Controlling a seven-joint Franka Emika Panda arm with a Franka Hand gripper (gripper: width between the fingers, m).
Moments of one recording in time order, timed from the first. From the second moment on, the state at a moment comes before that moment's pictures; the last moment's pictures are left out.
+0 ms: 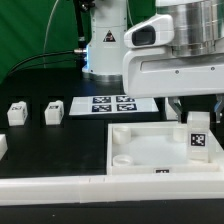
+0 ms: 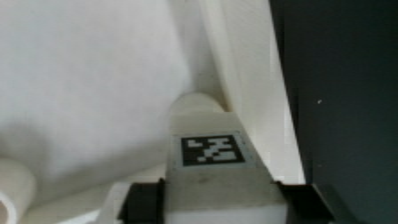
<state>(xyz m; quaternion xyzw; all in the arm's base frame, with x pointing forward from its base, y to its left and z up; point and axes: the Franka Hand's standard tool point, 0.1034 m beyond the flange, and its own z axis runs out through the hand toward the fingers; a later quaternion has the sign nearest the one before) 0.606 0.116 0.086 -0.99 0.16 -0.01 0.06</state>
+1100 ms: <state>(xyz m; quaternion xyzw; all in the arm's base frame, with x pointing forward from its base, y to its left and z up) 0.606 0.117 0.085 -0.89 0.44 0.02 0.08</state>
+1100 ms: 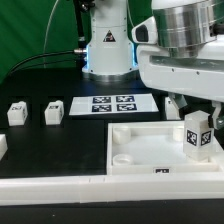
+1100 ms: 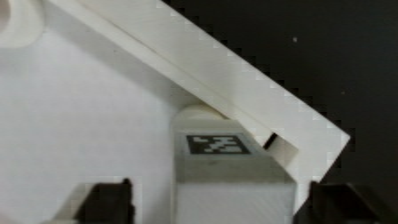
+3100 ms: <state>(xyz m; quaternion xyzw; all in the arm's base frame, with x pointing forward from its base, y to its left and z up) 0.605 0.122 0.078 -0.97 -0.22 -0.01 0.02</state>
